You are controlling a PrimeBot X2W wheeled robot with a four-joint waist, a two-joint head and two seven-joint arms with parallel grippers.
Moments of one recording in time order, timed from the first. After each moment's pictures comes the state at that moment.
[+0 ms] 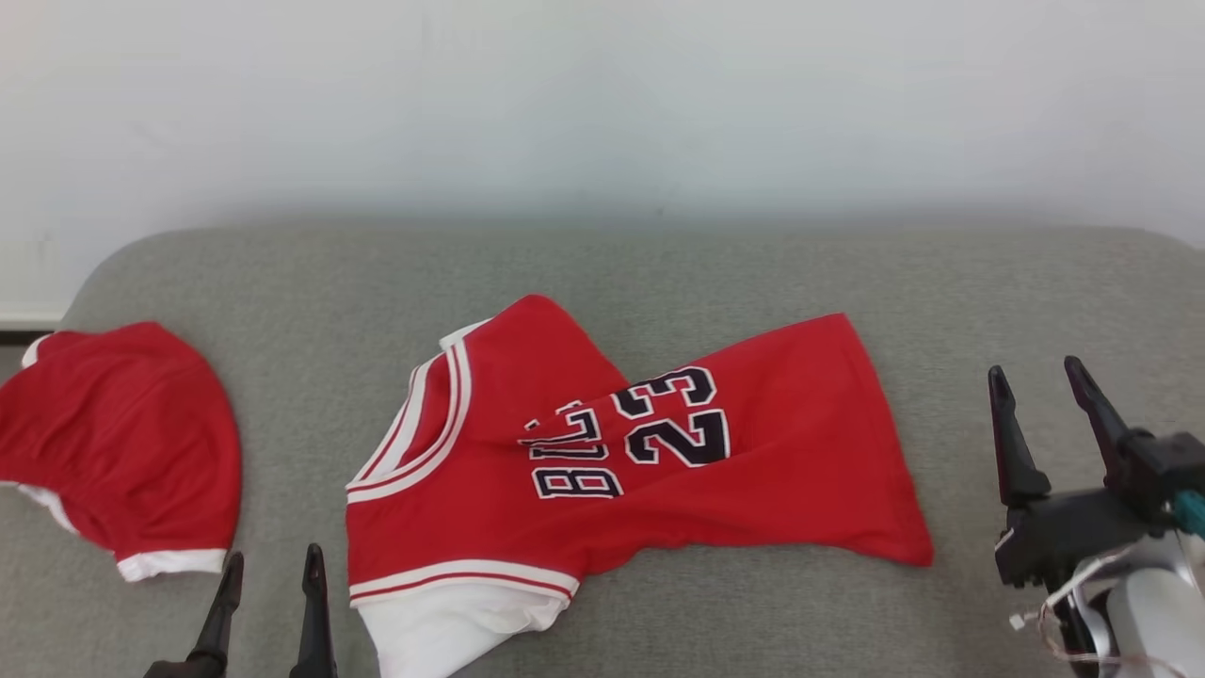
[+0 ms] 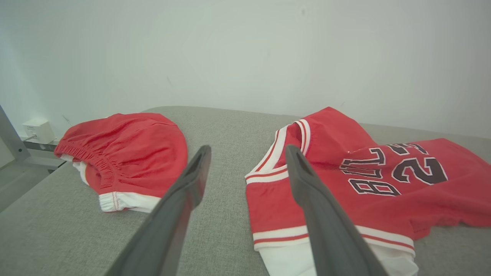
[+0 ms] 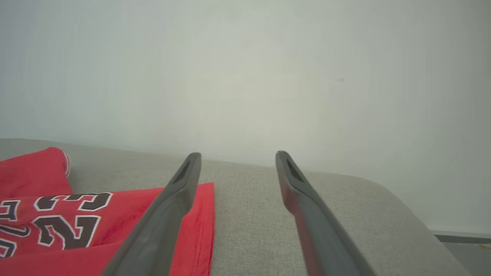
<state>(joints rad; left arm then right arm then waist) 0.02 0.05 0.07 0.18 -0.15 -0.11 -0.26 -0.32 -0.30 0.05 0.46 0.20 0.13 -0.26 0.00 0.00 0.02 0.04</state>
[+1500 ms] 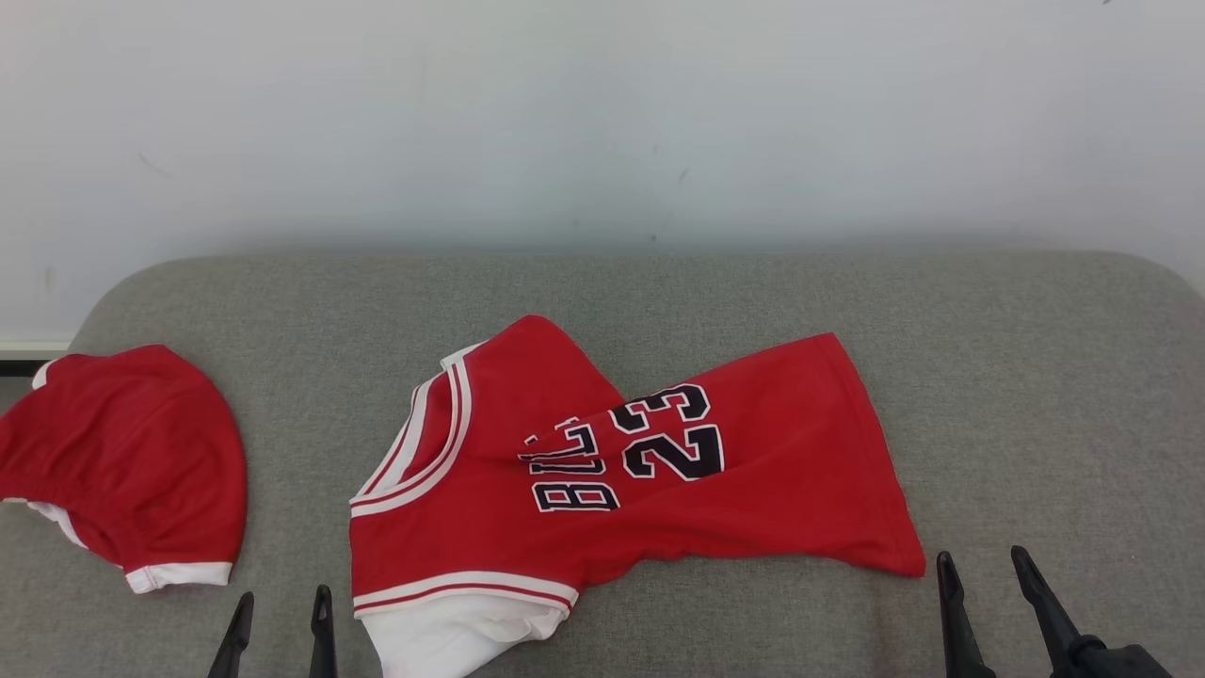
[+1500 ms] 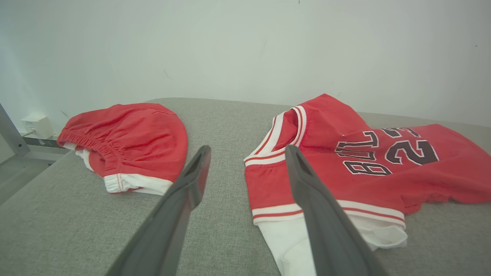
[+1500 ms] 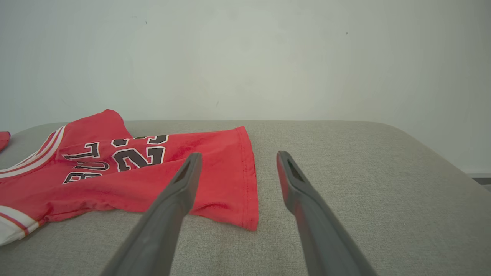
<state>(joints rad) 0.07 0.05 0.08 0.20 -0.13 -0.13 -0.26 0.11 -0.10 -0.03 0.15 0.11 0.13 -0.26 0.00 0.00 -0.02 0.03</state>
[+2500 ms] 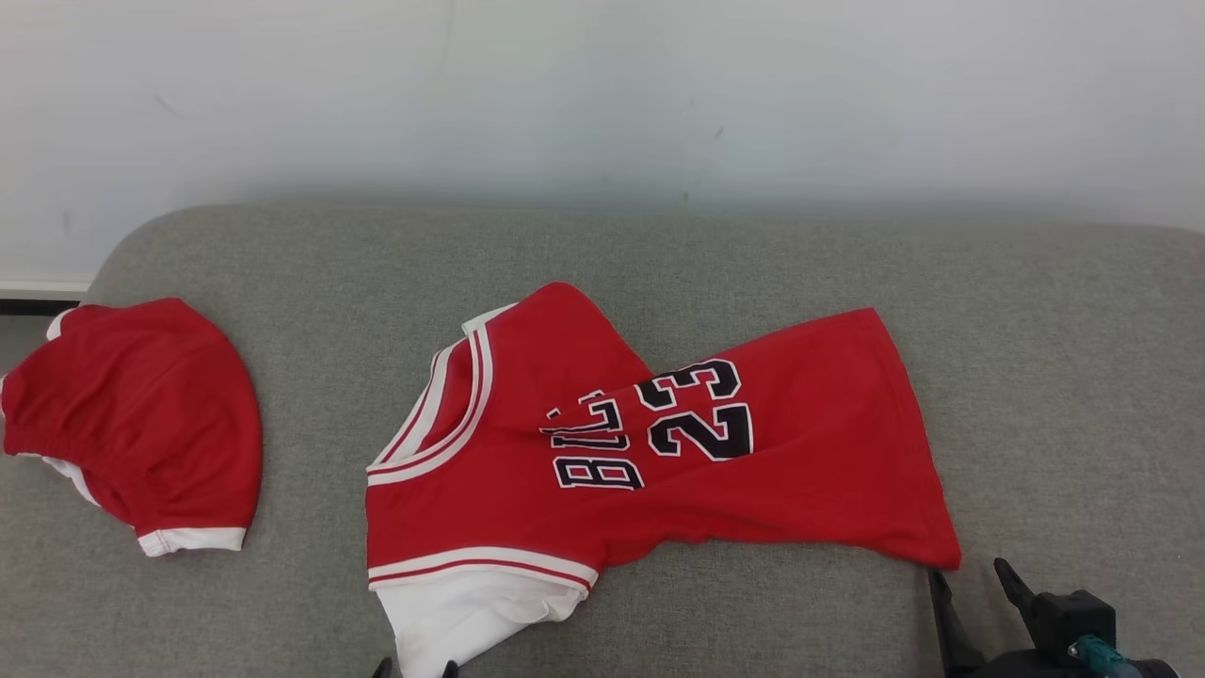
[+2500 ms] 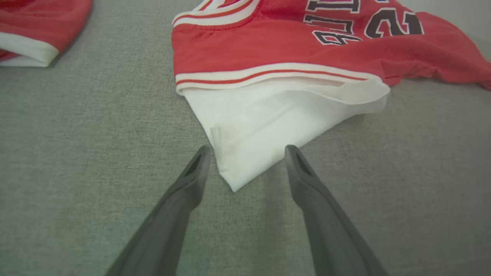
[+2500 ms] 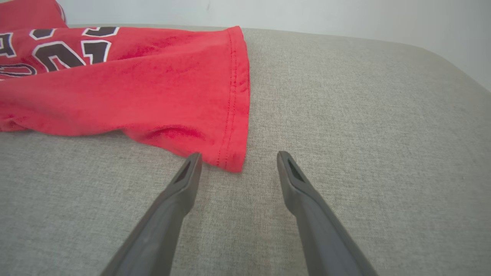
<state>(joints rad) -0.01 0.07 -0.17 0.53 -0.20 -0.13 -0.26 -0.13 -0.18 0.03 0.64 0.14 0.13 -0.26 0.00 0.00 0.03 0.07</state>
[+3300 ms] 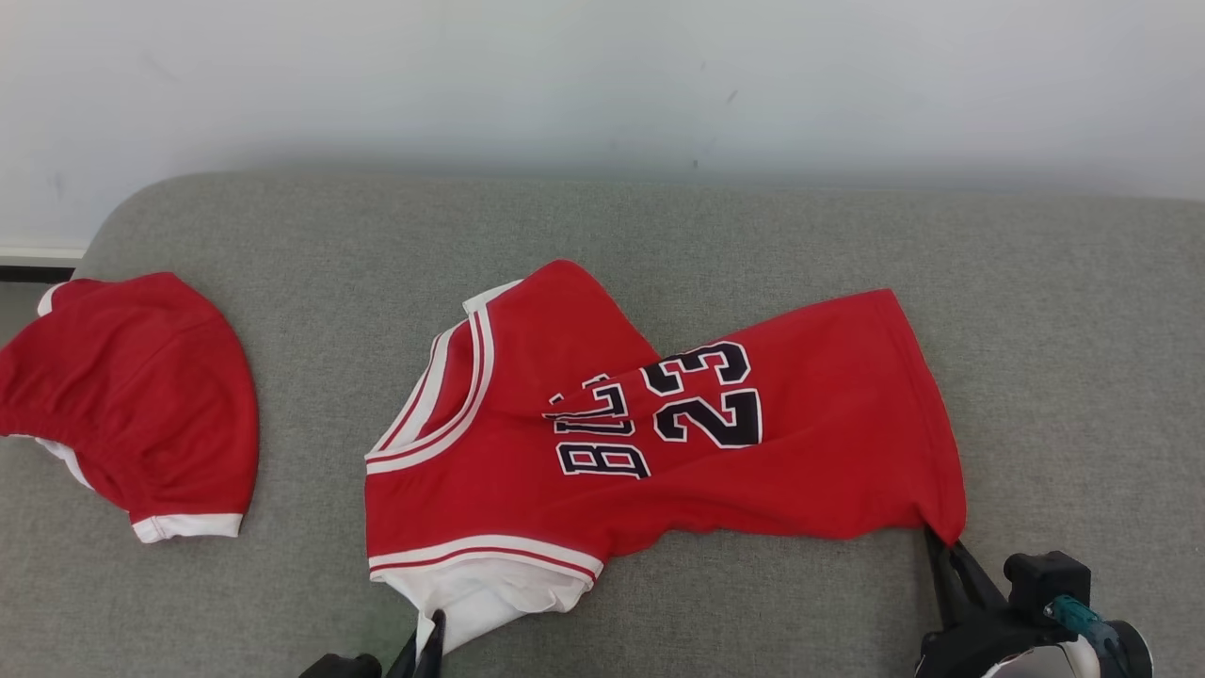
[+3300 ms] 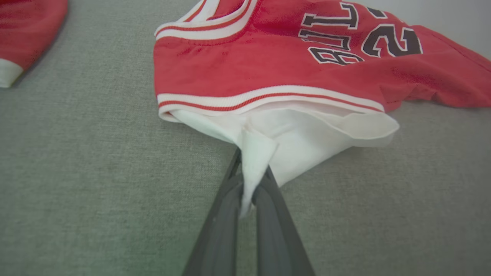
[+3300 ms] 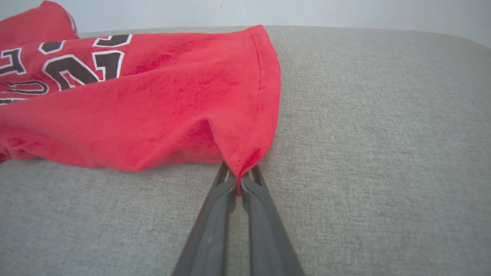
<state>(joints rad) -0.12 0.08 -0.24 0.58 -0.29 -0.13 -0.26 -0.24 -0.16 0.08 0.72 0.19 0.13 -0.26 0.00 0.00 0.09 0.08</state>
